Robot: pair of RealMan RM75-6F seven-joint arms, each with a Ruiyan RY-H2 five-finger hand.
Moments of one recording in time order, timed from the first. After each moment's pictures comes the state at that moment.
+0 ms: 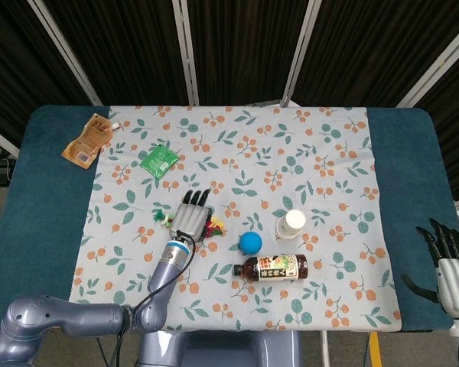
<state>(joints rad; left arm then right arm) -0.95 -1.93 -0.29 -1.38 0.61 1.10 0.86 0.03 -1.07 0.07 -1.68 -1.48 1.51 0.03</state>
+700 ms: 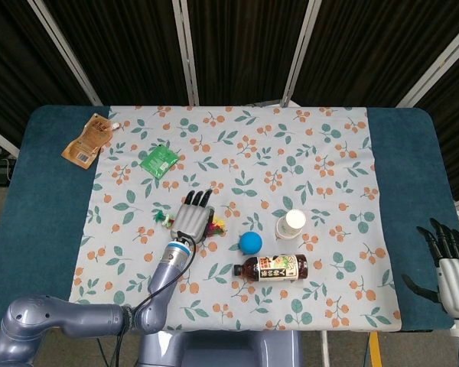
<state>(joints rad) -0.95 -1.92 -0.28 -1.40 0.63 1.11 0.83 0.02 -1.07 0.07 -1.68 -1.48 1.52 0.03</state>
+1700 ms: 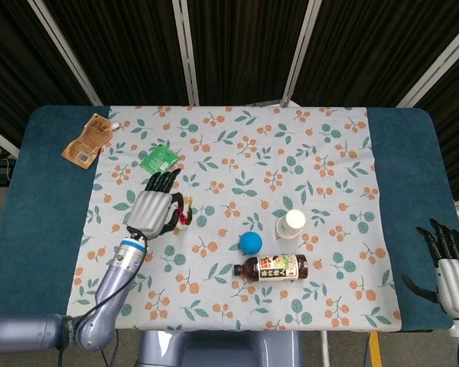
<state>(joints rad) -0.78 -1.52 -0.26 -1.89 0.81 1.26 0.68 0.02 -1.07 0.07 -1.69 -1.48 1.52 0.01</state>
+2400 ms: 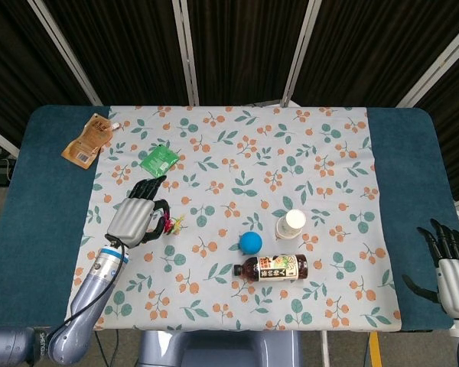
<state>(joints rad) -0.71 -1.41 -0.19 -1.98 0.87 1.24 0.57 0.02 -1.07 0.07 -1.69 -1.48 1.52 0.01</state>
